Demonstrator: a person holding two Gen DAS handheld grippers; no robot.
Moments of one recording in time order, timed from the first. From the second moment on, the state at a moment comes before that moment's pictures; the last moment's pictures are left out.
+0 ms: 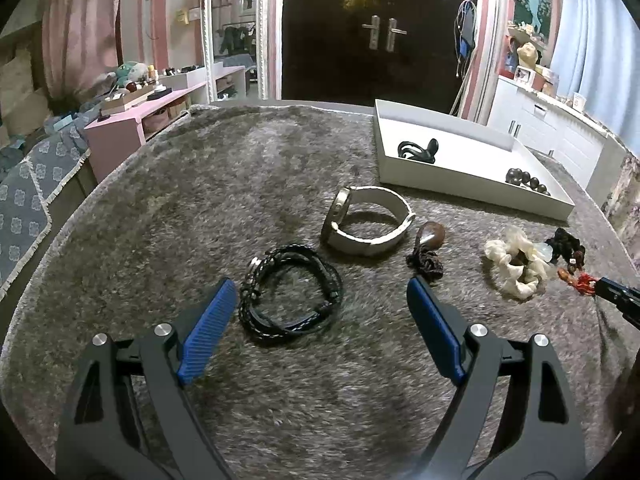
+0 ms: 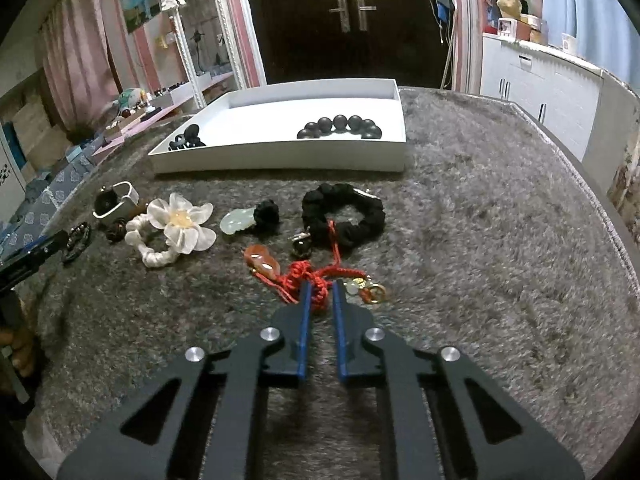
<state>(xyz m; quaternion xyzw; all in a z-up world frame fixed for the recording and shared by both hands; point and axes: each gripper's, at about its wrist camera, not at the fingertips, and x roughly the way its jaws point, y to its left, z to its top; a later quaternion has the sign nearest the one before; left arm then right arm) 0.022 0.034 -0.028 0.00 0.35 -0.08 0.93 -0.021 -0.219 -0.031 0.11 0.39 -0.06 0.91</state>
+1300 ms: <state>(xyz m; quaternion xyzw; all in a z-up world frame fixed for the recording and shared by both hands) 0.048 -0.116 -0.048 0.06 0.41 -0.18 0.89 -0.039 -0.277 -0.011 0.11 0.32 -0.11 0.93</state>
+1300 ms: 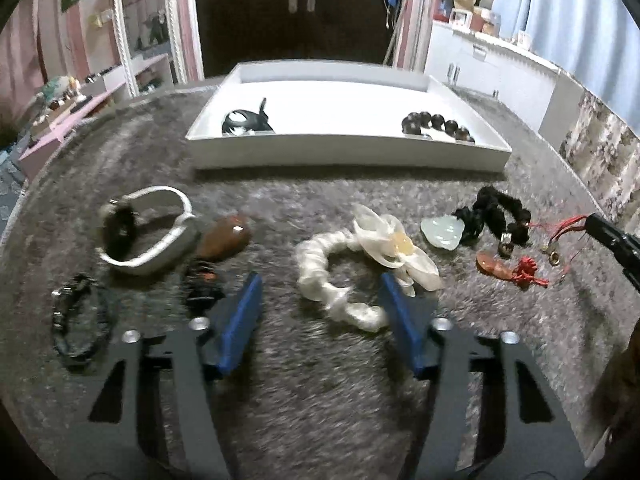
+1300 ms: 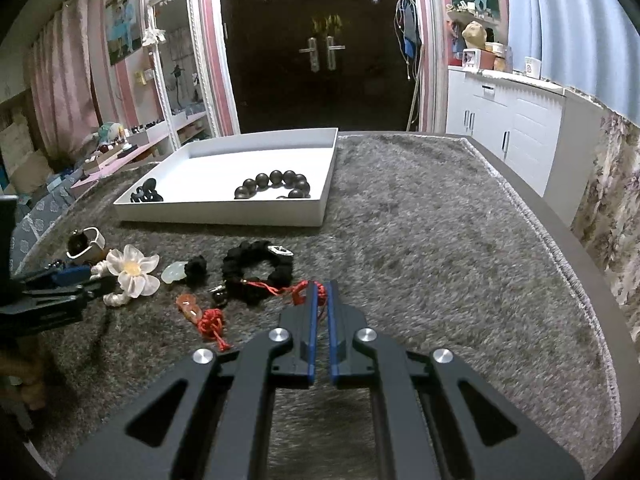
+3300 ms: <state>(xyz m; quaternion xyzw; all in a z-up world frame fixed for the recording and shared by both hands) 0.195 -0.143 0.052 0.05 0.32 -0.18 0.93 0.123 -0.275 0.075 0.03 0.27 -0.08 0.96</state>
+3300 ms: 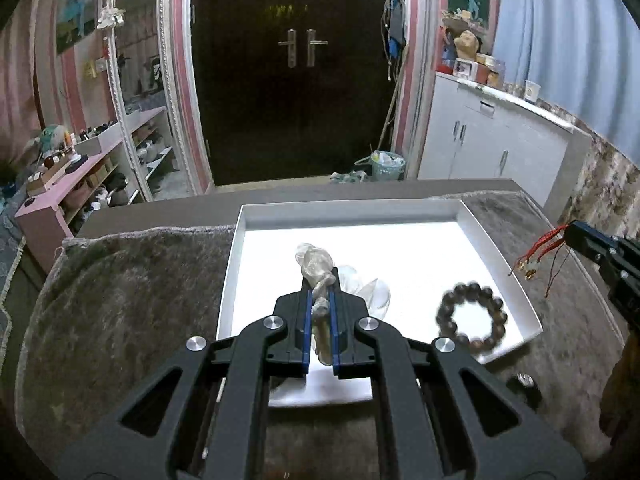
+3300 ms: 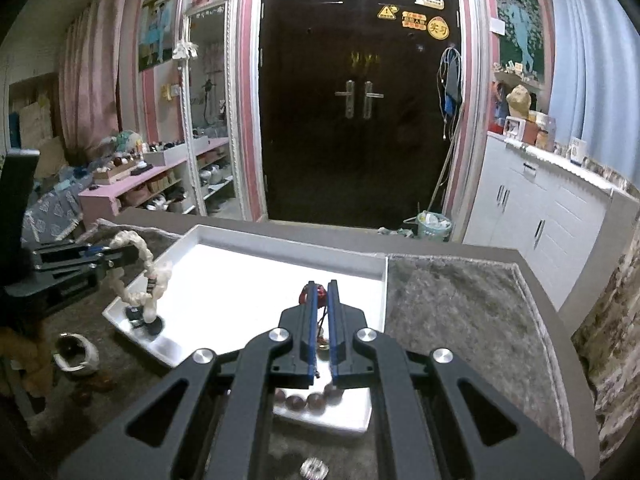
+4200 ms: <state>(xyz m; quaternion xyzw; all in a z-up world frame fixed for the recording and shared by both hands) 0.272 -0.178 -0.036 0.08 0.43 -0.15 0.89 0.230 -0.306 -0.017 0.01 0.42 -0.10 0.90</state>
